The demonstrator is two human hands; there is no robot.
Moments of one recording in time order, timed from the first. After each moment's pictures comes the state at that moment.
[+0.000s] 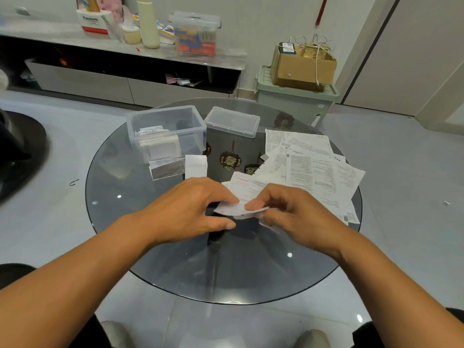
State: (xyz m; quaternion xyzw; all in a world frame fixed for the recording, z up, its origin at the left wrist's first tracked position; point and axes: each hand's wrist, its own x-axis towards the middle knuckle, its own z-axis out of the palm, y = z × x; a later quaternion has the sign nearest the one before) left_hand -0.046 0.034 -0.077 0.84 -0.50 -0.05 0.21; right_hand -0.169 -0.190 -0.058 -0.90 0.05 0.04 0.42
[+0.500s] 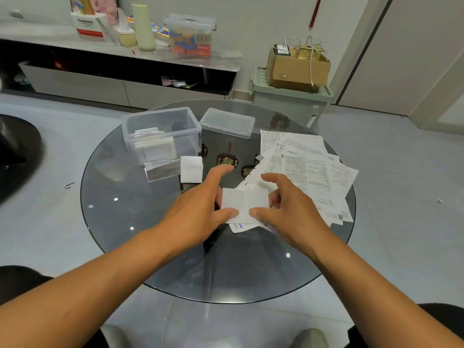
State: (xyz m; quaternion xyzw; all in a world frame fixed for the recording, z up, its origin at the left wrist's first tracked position) left_hand -0.071 0.011 -0.089 0.87 -0.33 -0.08 0.36; right_hand -0.164 -0.181 -0.072 -0.91 0.19 -0.05 0.37
